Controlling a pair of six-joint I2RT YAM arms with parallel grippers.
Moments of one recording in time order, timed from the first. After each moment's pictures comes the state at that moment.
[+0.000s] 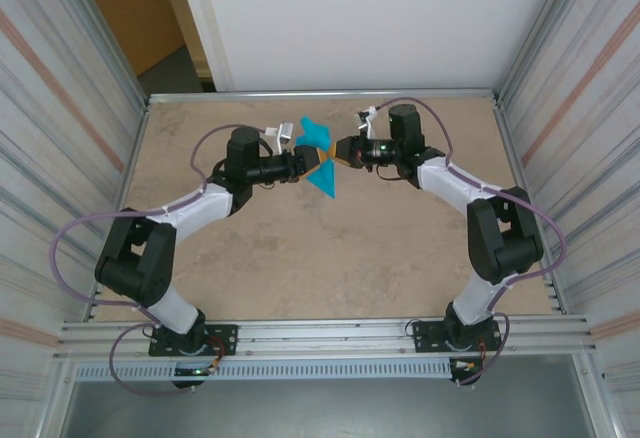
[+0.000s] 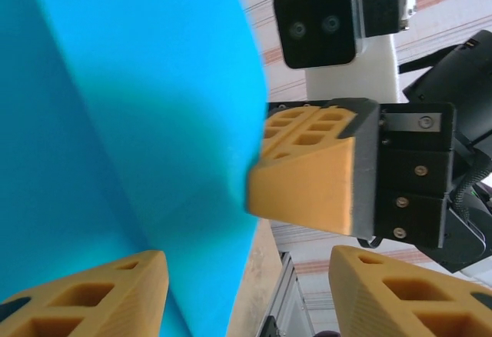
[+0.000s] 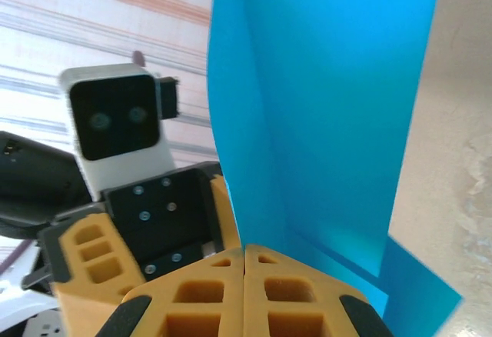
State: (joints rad) left arm -0.44 1.60 0.95 0.36 0.77 -0.94; right arm 0.36 1.71 1.16 0.14 -0.94 0.89
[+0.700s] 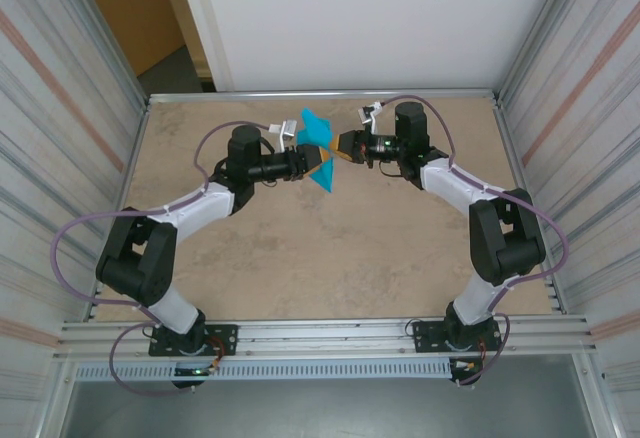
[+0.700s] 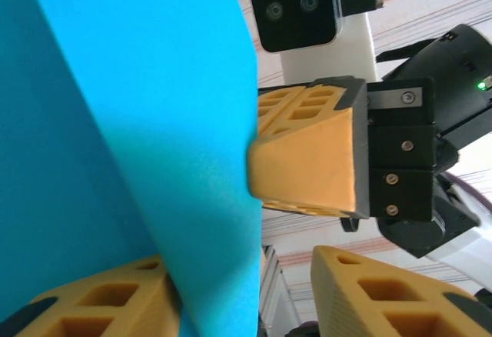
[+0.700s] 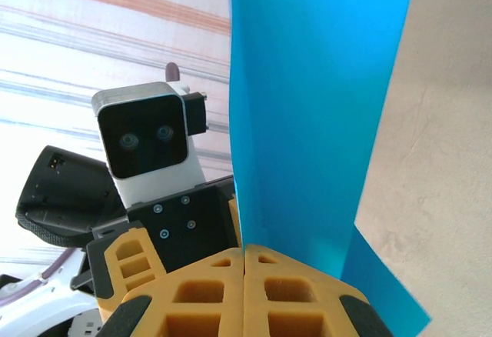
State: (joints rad) left arm -0.45 1.60 0.97 0.42 0.81 -0.97; right arm 0.35 1.70 1.14 0.26 -0.99 1.02
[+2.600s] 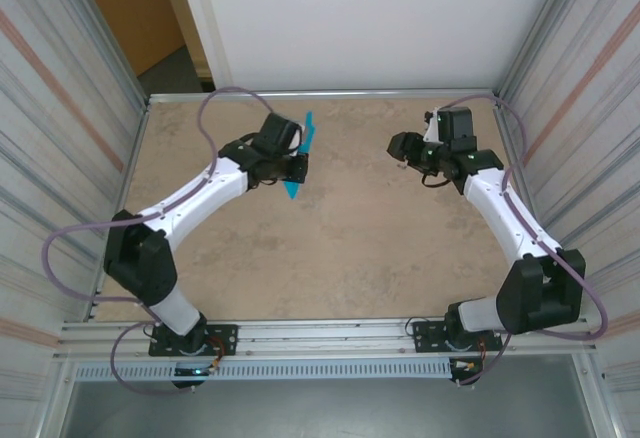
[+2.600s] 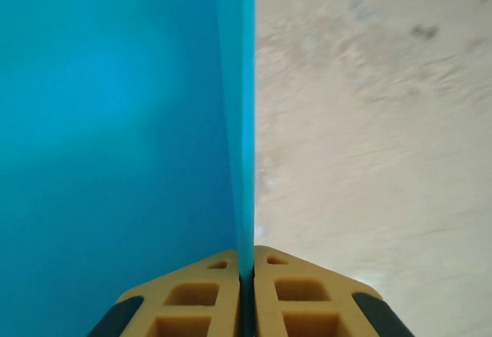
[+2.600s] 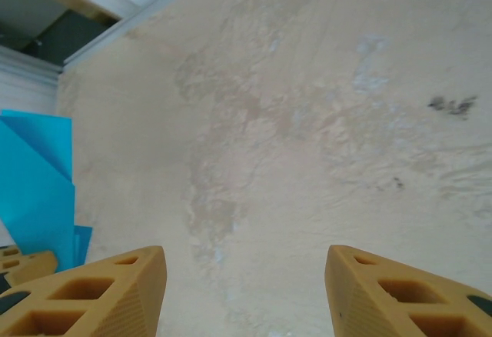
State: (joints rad) left arm -0.63 1.65 1.42 -0.68 -0.08 -0.28; right arm 0.18 1.36 1.15 -0.50 -0.30 0.58
